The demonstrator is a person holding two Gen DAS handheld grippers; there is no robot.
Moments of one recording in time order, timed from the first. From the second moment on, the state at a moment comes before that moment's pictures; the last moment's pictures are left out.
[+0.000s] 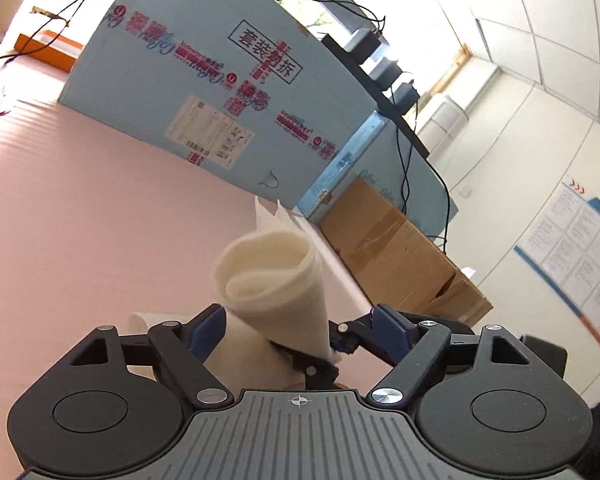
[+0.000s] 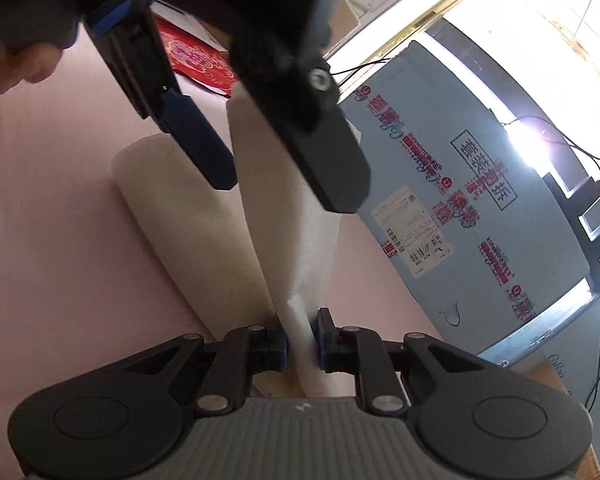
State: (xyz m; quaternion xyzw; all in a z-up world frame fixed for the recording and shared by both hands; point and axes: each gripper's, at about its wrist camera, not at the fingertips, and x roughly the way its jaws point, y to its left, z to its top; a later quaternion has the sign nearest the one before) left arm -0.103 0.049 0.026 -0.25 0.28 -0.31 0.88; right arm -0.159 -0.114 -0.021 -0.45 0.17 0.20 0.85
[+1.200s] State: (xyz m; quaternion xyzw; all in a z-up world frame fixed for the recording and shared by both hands) left arm -0.131 0.052 0.028 0.02 0.30 -0.17 0.94; right arm -0.101 -0.211 0.017 -0.03 0.33 0.33 0.88
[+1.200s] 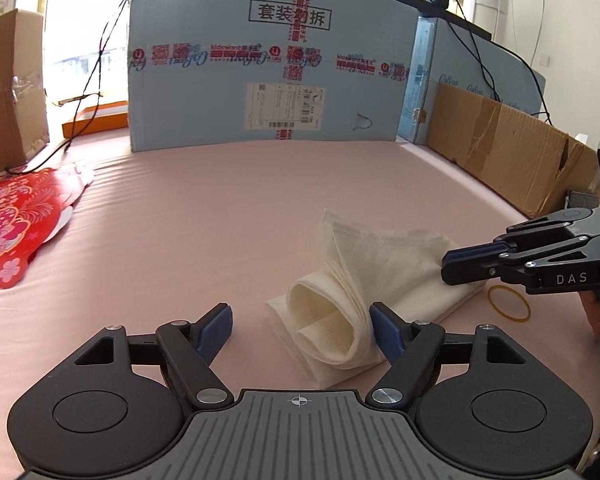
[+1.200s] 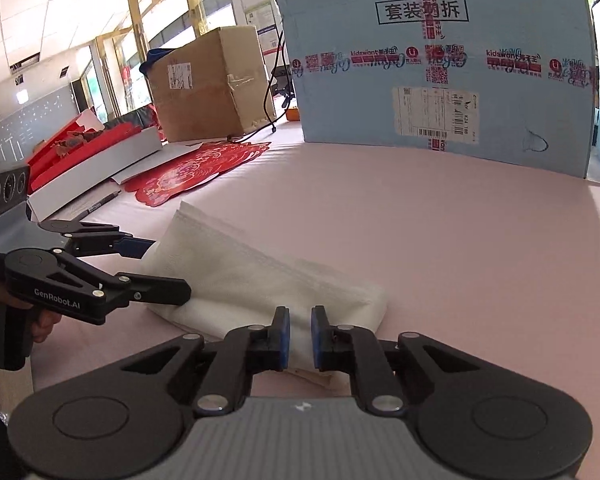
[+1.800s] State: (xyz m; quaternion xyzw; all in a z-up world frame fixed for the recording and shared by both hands) left arm -0.107 -0.036 0.020 0.19 0.26 -0.27 0.91; right arm -0.108 -0.228 0.025 0.00 0.33 0.35 0.87
